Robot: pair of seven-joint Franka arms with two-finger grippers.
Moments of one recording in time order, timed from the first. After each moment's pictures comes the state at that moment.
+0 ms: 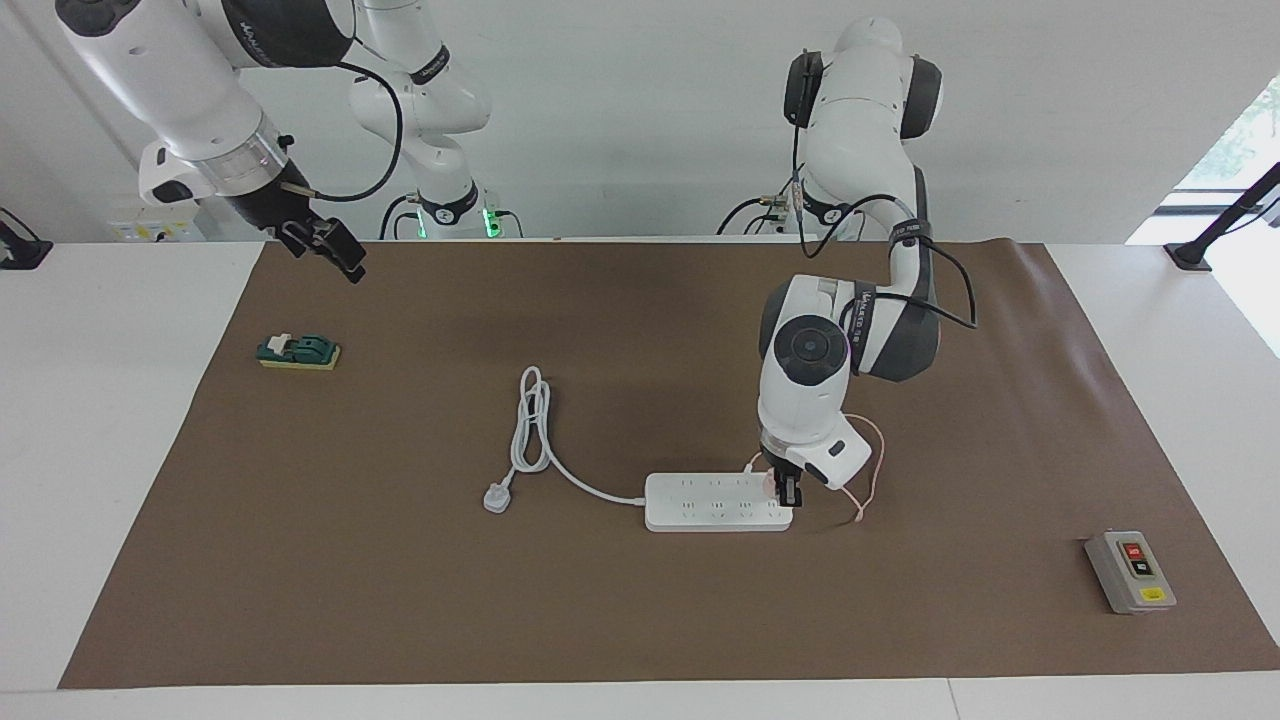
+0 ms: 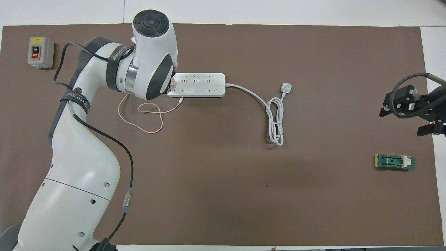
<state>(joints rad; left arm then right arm) -0.53 0.72 0.14 -1.18 0.01 1.82 -1.82 0.01 -0.02 -0.04 -1.62 0.07 1.47 0.48</state>
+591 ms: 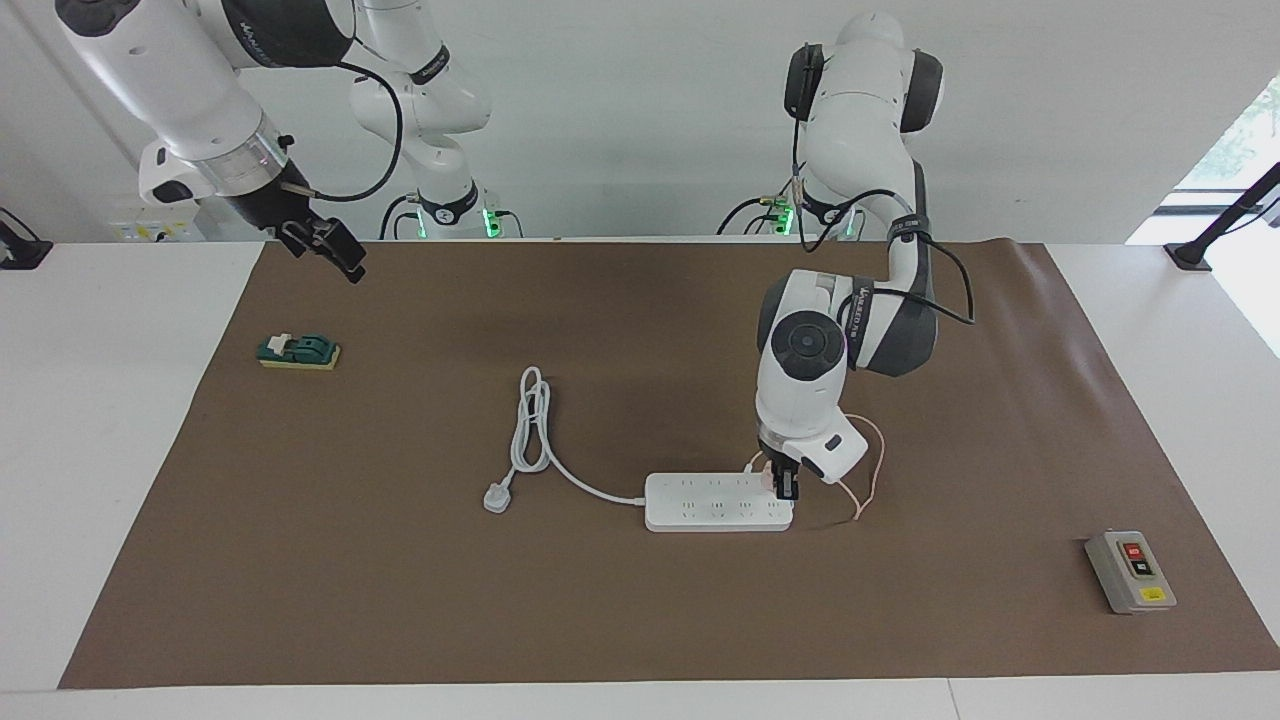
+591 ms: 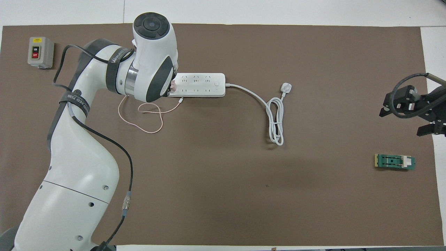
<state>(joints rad) -0.54 0.70 0.14 -1.21 0.01 1.82 -1.81 0.01 -0.02 -0.04 -1.62 0.07 1.47 0.48</state>
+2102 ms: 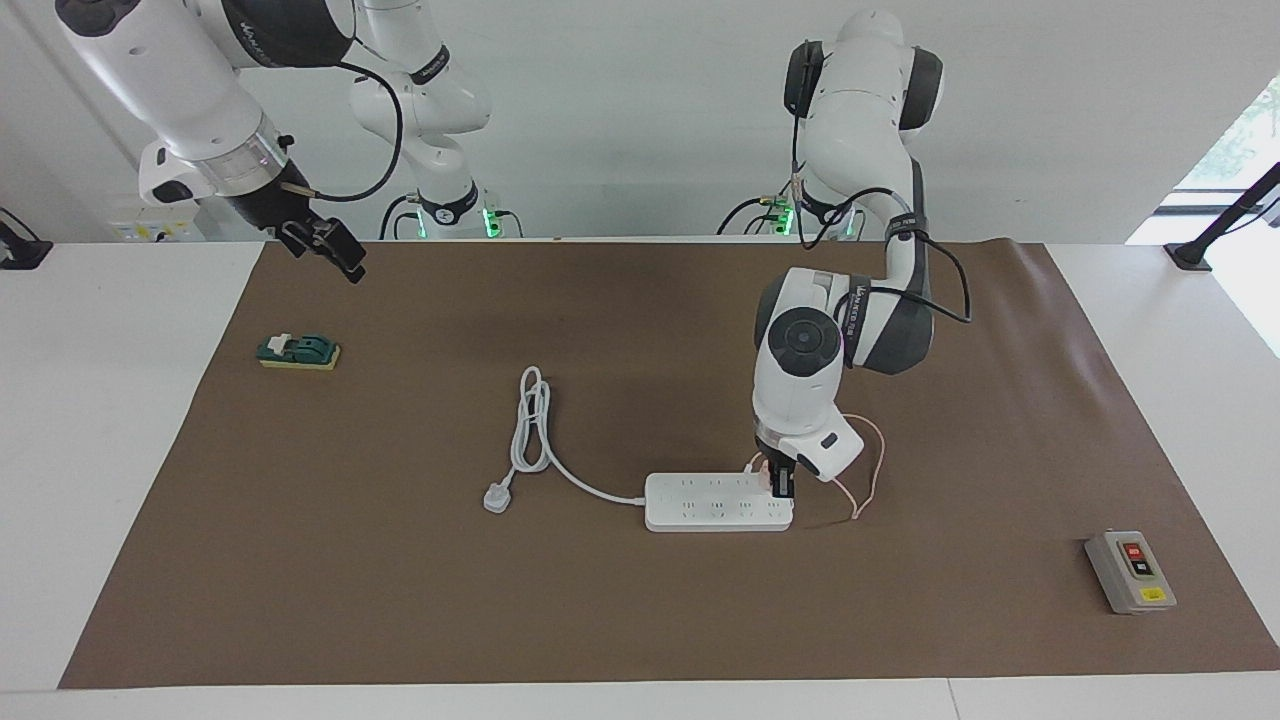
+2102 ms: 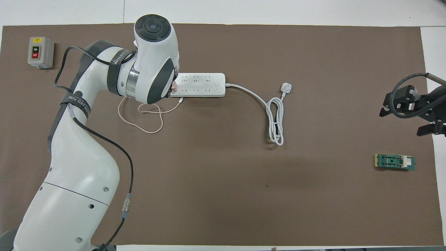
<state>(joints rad) -0.54 0.68 0.14 -1.25 0.01 1.85 -1.79 0.01 -0.02 -0.04 -1.62 0.07 1.47 0.48</state>
